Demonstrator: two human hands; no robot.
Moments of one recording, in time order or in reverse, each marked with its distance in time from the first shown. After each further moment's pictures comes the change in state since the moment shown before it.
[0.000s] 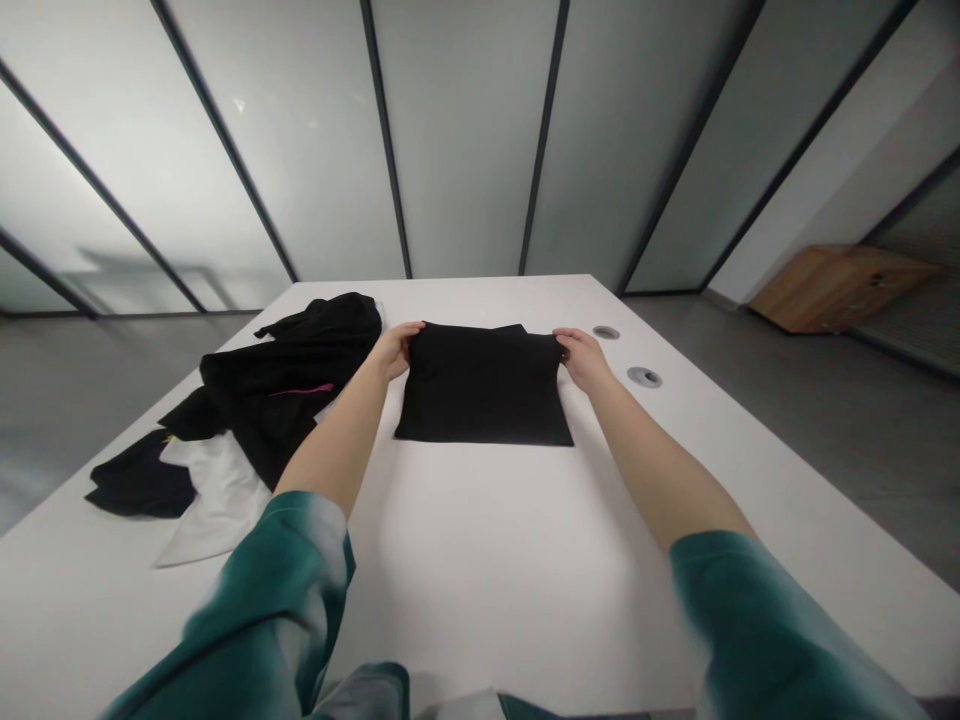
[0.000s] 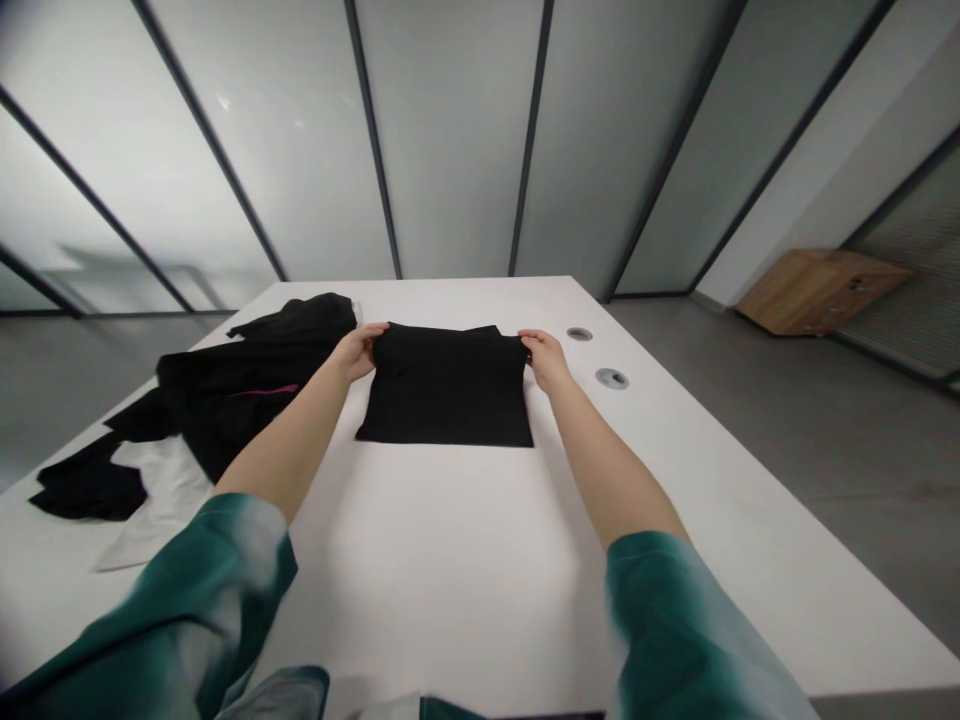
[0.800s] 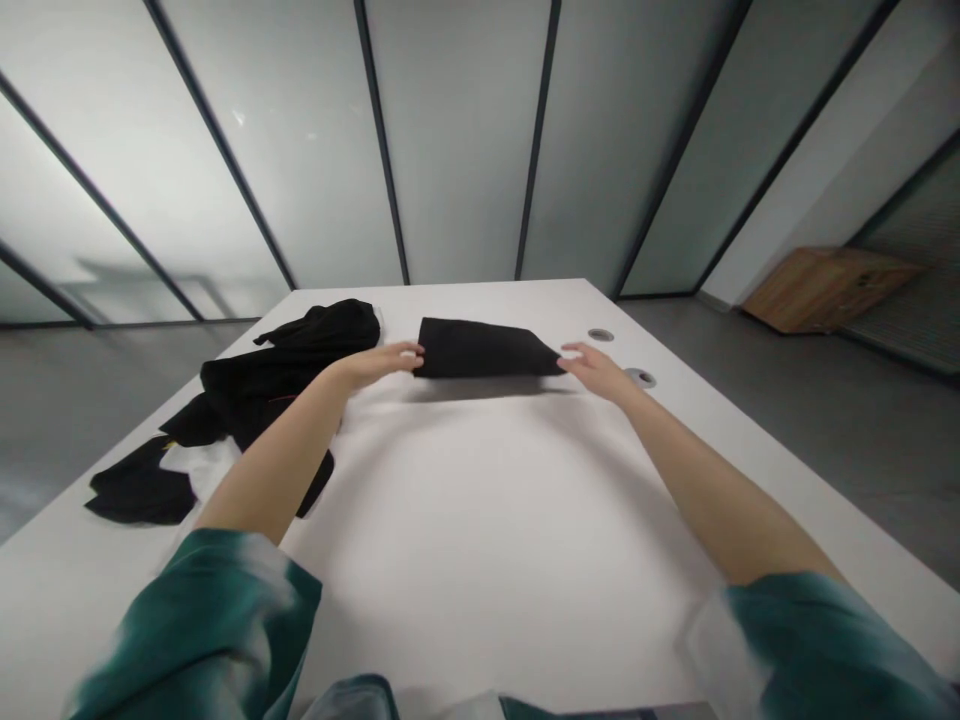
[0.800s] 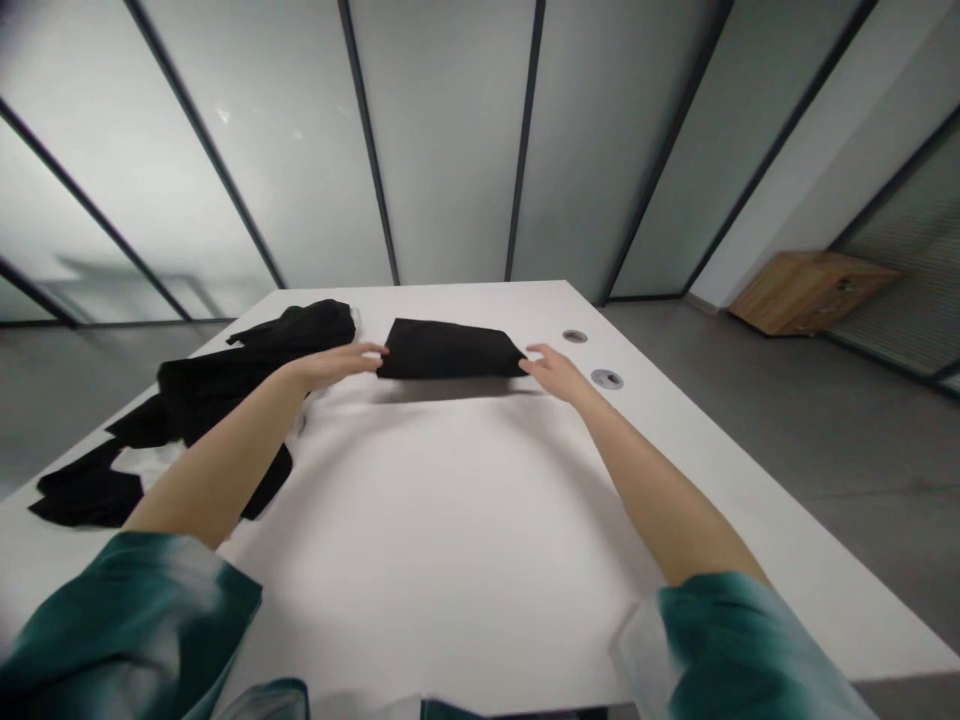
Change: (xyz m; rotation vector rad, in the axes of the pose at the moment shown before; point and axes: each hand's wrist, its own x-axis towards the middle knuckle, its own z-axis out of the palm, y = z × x) left_hand -0.051 0.046 -0.012 1.012 -0.408 0.057; right_hand -0.034 -0.036 -0.042 -0.814 -0.248 -0.152
